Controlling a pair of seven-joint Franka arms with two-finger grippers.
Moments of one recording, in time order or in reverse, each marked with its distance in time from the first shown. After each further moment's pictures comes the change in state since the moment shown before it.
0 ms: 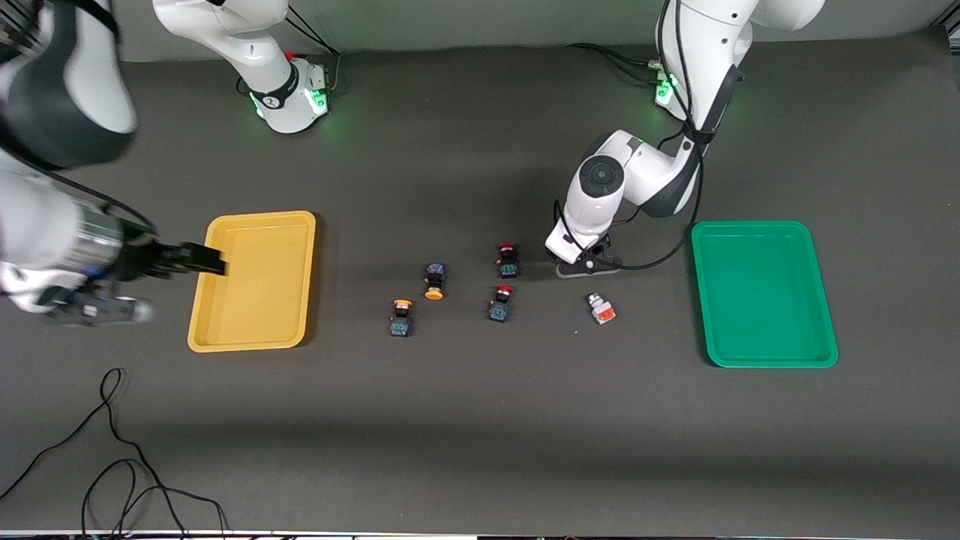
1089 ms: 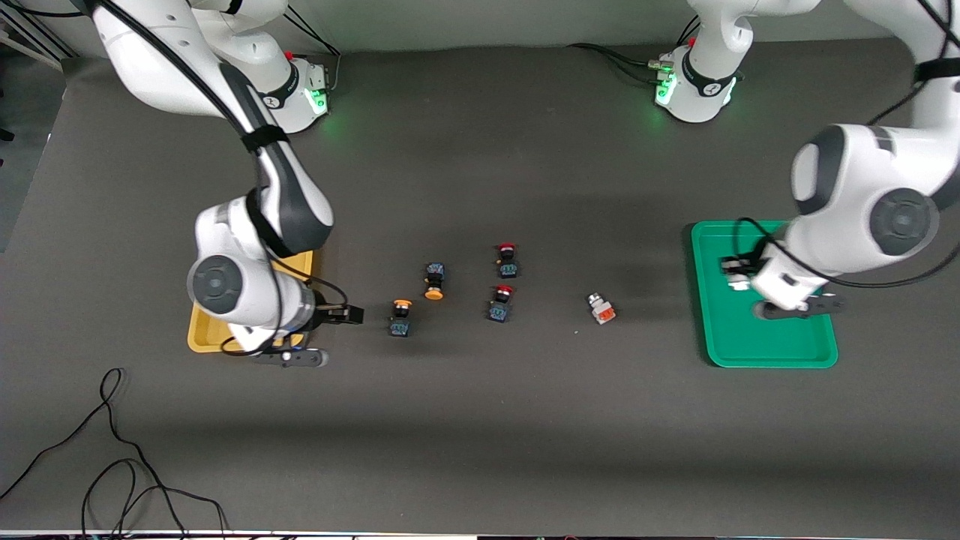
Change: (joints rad) left arm 0.542 -0.203 0.017 0.247 -0.004 -0.634 0.582; right arm 0.189 0.227 0.002 -0.247 0.001 0.507 0.231
